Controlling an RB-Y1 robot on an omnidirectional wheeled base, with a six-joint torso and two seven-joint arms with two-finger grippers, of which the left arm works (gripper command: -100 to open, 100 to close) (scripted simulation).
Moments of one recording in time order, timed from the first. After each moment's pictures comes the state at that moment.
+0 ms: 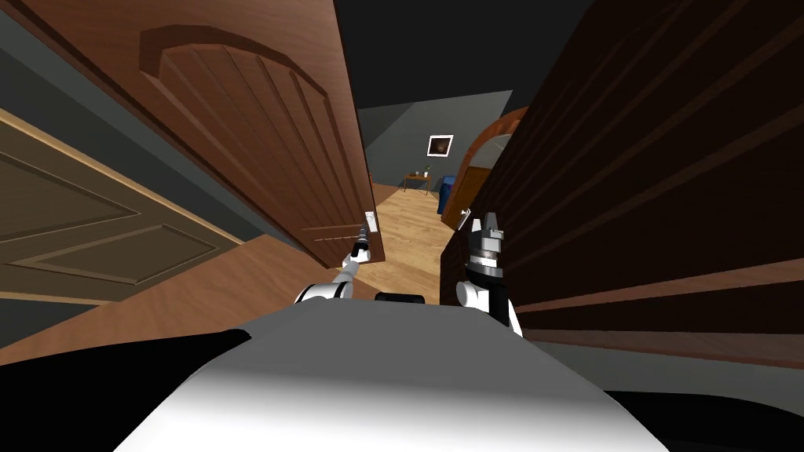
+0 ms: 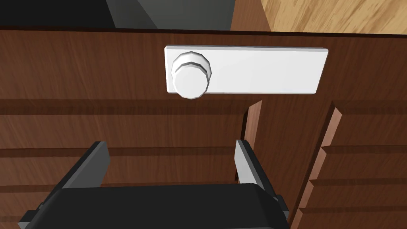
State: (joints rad) arm -0.43 0.10 0.26 -0.70 0.14 -0.45 -0.12
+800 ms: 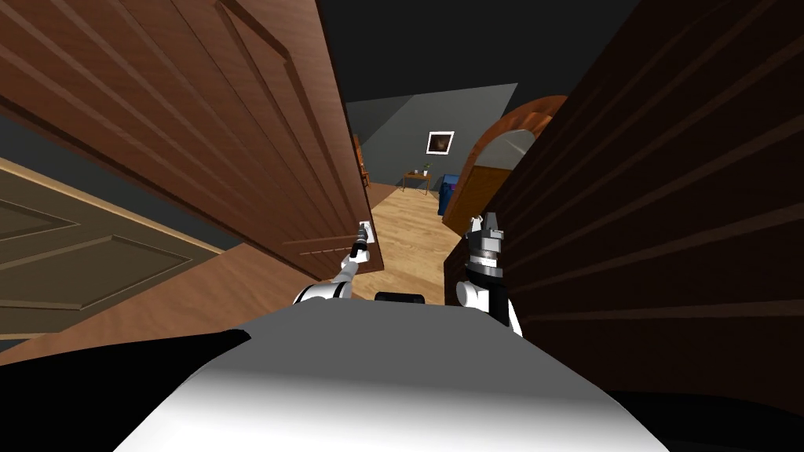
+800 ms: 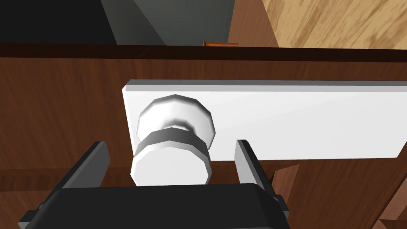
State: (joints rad) arm -0.43 0.10 0.28 -0.70 0.15 -0.47 -0.12
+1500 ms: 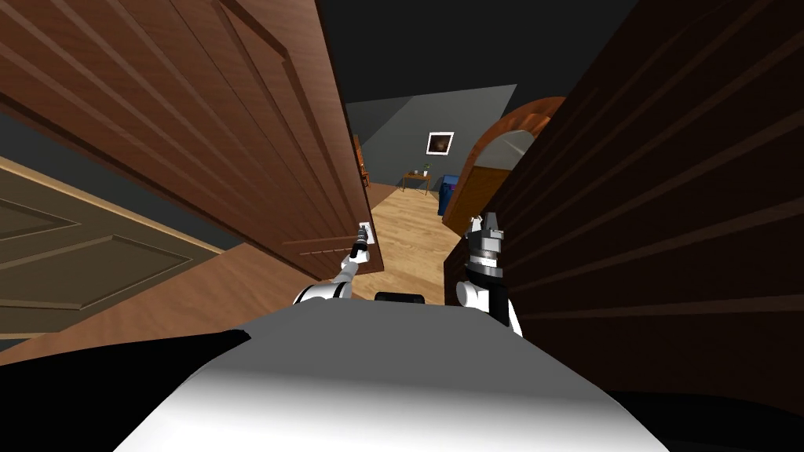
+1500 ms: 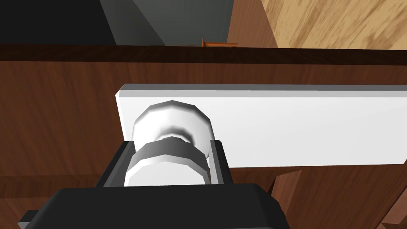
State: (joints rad) arm -0.43 0.10 0.28 -0.69 0.15 -0.47 -0.12
